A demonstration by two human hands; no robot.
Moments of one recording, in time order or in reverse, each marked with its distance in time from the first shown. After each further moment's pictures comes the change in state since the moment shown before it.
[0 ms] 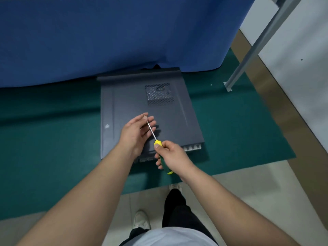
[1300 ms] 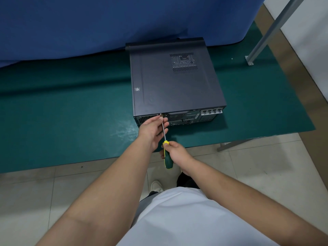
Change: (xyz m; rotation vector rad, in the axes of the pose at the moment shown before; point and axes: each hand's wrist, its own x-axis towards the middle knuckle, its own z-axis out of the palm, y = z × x) left_hand -0.081 -0.050 -0.092 0.083 0.199 -0.190; right_hand -0.042 0.107 0.098 0.039 -0.021 0.185
